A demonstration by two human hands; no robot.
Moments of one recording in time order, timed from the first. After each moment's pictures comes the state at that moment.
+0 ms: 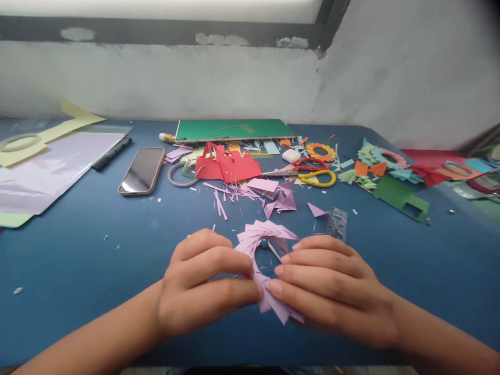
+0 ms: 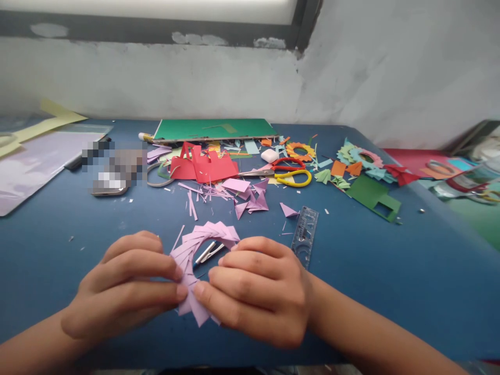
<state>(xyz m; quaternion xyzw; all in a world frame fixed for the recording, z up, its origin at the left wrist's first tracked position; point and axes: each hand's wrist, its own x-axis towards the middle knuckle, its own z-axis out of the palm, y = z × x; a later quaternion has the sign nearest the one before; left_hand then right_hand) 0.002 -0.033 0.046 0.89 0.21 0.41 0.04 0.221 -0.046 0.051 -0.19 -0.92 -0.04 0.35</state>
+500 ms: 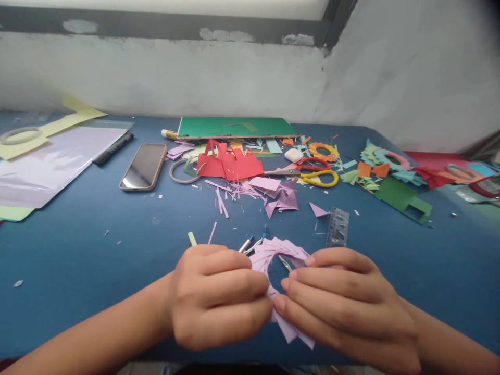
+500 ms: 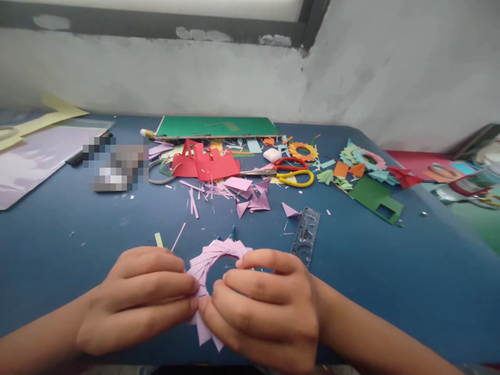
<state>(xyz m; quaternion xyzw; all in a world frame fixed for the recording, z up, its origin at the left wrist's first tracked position) 0.006 -0.035 0.041 0.91 0.17 0.38 0.02 0.215 -0.063 0.050 -0.26 -0.89 -0.04 0.37</state>
